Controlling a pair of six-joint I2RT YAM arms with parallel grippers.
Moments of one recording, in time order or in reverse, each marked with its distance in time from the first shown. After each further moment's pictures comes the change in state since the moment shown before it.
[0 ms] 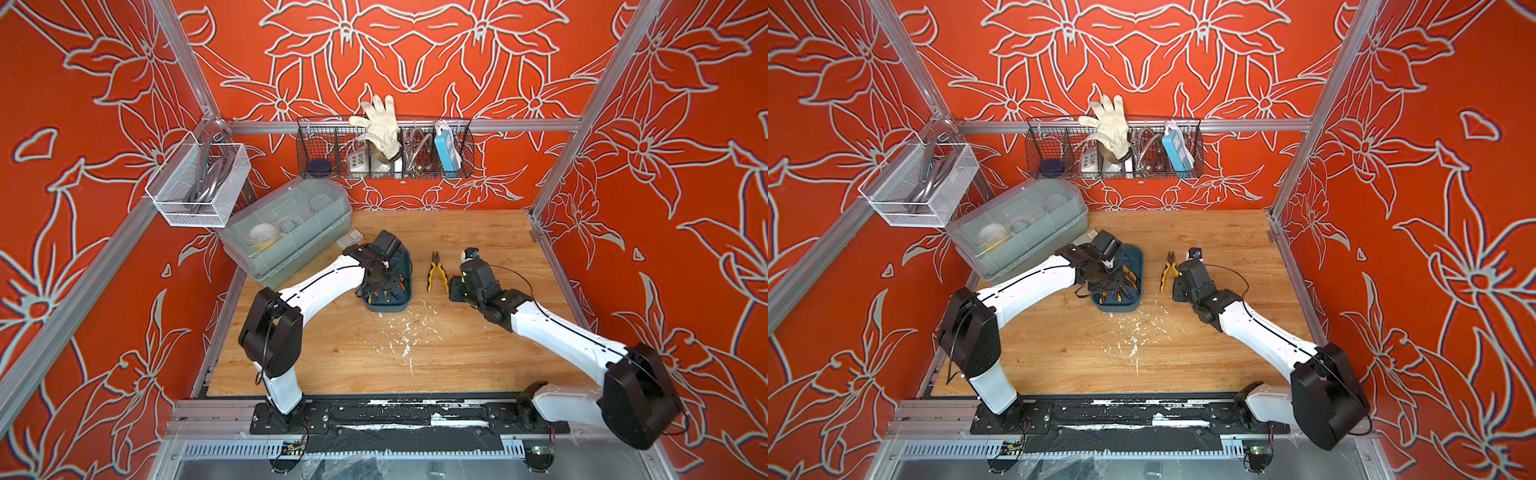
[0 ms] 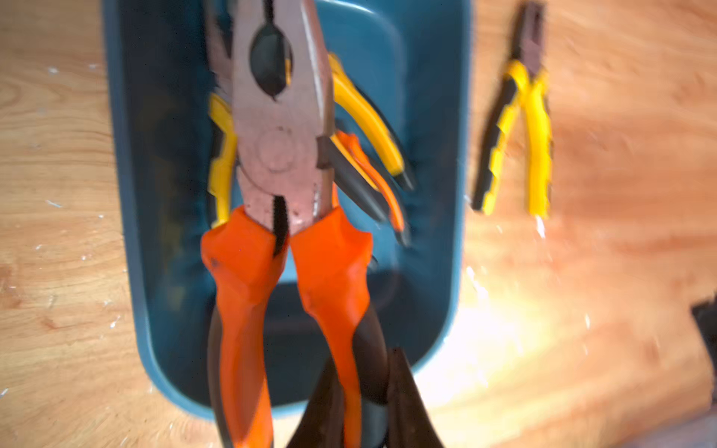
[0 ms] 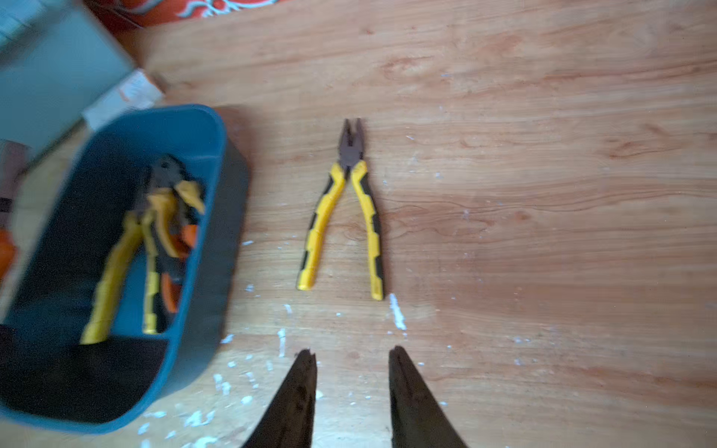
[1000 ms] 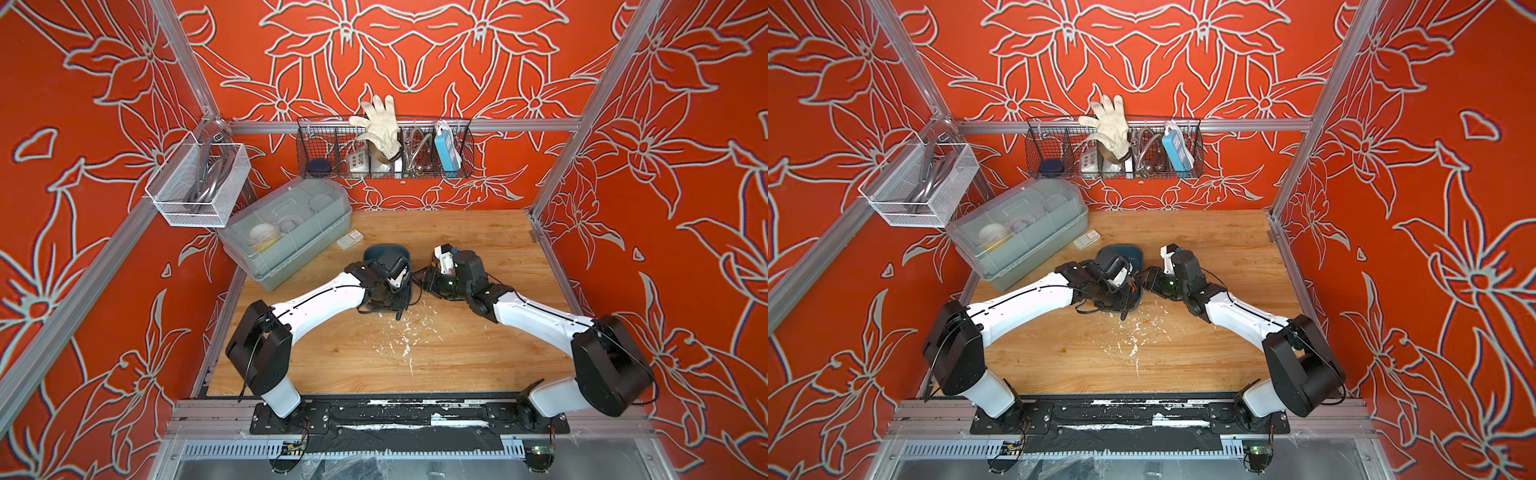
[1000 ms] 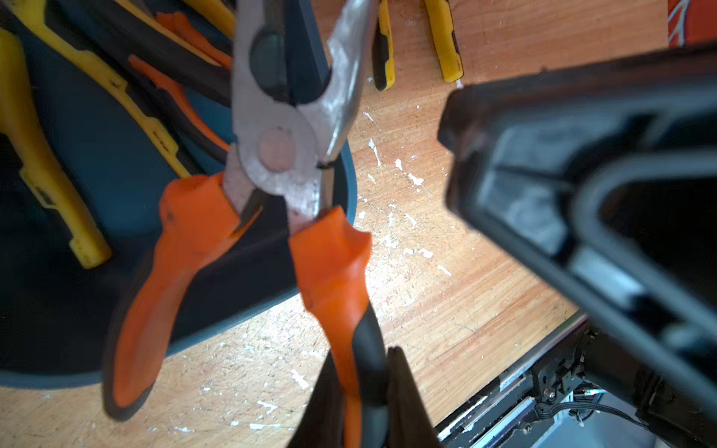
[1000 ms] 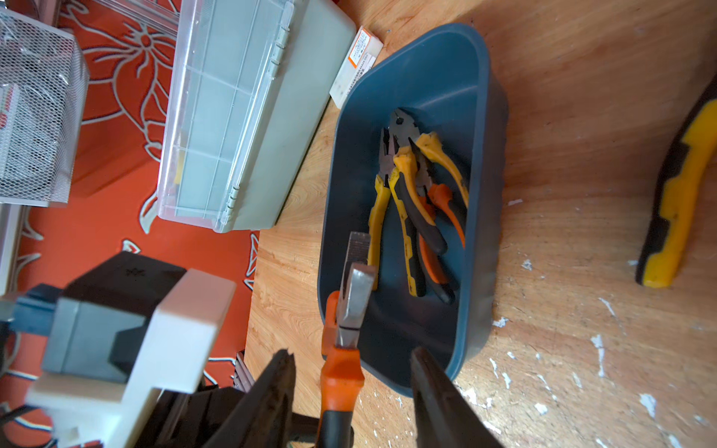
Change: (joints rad) left arm -0.109 -0.088 -0.142 0.082 0.147 0.113; right arm -0.003 0.208 0.030 0.376 -0.602 0.400
